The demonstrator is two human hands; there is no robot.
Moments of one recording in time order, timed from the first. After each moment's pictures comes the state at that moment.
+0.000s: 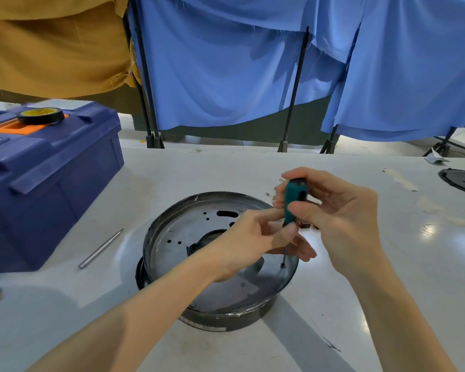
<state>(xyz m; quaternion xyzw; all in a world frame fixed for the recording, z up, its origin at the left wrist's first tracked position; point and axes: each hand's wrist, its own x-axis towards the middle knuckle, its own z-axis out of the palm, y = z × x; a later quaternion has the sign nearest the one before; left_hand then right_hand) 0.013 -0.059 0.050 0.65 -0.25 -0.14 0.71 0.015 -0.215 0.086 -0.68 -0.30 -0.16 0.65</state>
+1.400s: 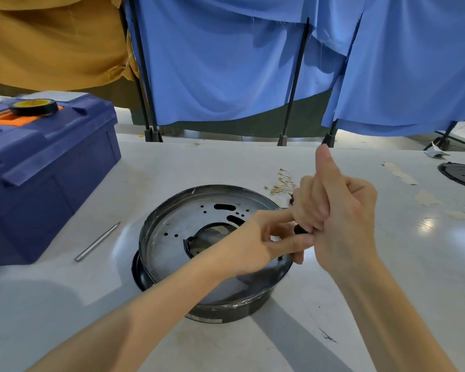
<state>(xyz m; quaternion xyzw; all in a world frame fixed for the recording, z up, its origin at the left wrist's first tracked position) 0.008 -0.069 0.047 0.74 -0.30 -0.08 0.59 0.007 -0.201 0.088 -0.58 -0.22 -0.12 0.78</state>
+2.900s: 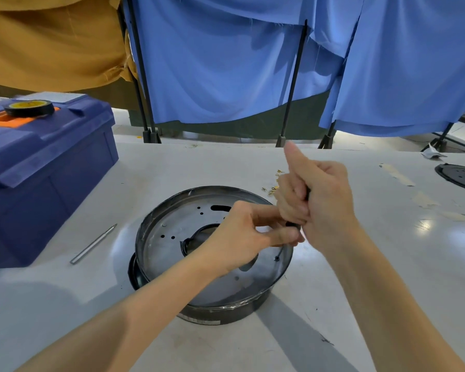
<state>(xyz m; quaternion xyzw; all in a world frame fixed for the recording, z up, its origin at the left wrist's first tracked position) 0.008 -0.064 0.053 0.73 -0.21 -0.03 0.65 0.025 -0.193 0.103 -0.58 -0.20 -0.03 0.79</state>
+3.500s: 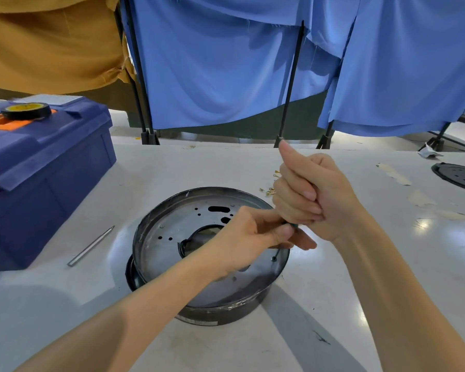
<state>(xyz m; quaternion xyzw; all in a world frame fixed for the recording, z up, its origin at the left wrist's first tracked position) 0.008 -0.068 0.049 0.69 -0.24 -0.09 0.68 0.037 -0.211 0.115 -0.57 -0.31 0.17 0.74</state>
